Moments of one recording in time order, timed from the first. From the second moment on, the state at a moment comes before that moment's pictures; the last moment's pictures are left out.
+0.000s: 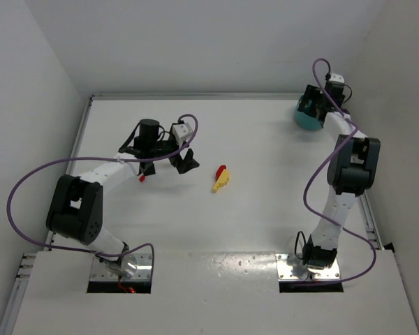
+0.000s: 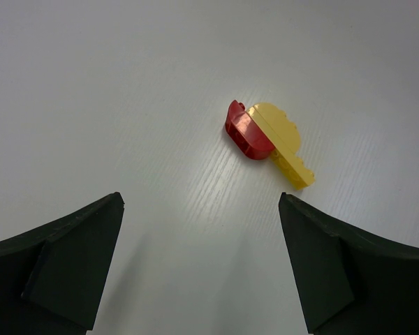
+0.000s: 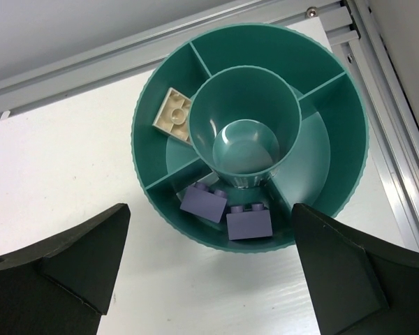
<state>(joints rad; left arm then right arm) -0.30 1.54 0.94 0.04 0.73 0.39 -0.19 2.09 1.57 -0.03 0.03 0.14</state>
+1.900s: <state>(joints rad) -0.30 1.54 0.94 0.04 0.73 0.39 -0.13 2.04 1.56 -0.05 -0.11 0.19</state>
